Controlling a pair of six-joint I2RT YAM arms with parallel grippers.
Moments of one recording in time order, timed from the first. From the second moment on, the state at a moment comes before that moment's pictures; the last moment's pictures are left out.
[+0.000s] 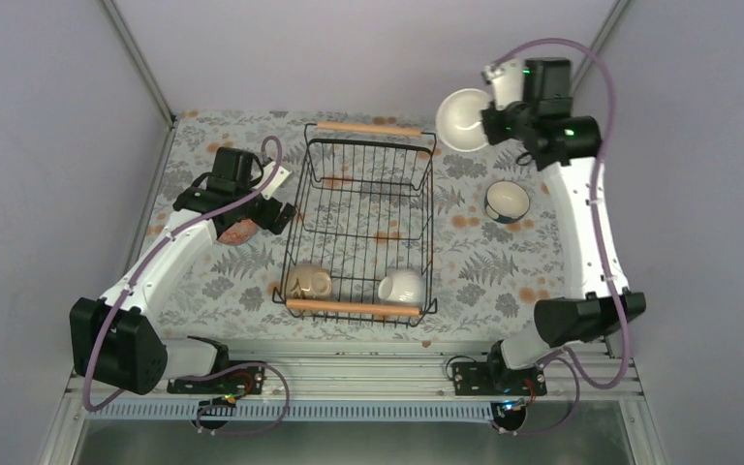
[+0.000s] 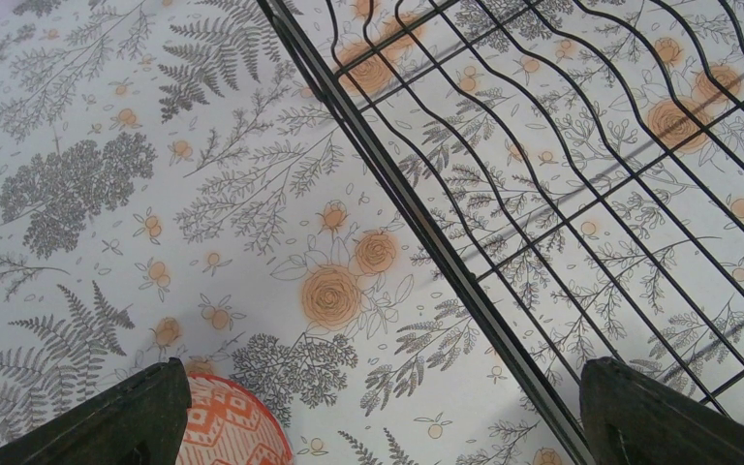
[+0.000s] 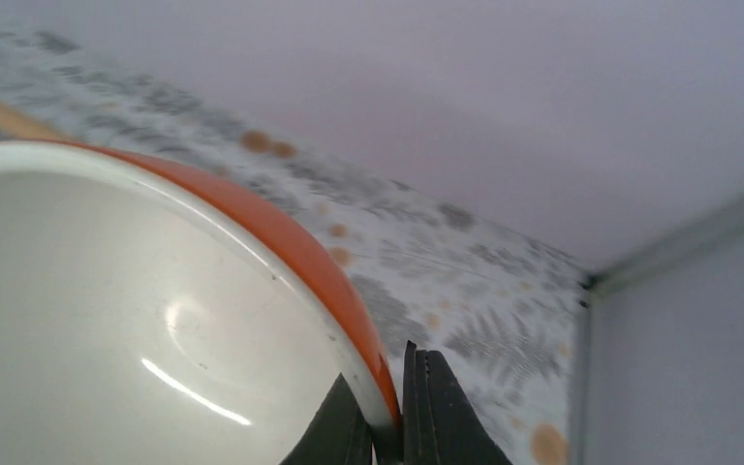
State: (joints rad) left arm -0.26 1.29 1.08 -0.66 0.15 0.33; right arm 0.22 1.58 1.97 -0.99 0.01 -0.31
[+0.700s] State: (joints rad) left arm -0.26 1.27 1.08 -0.66 0.18 0.33; right arm -0.27 1.57 1.46 -0.81 -0.18 -0.33
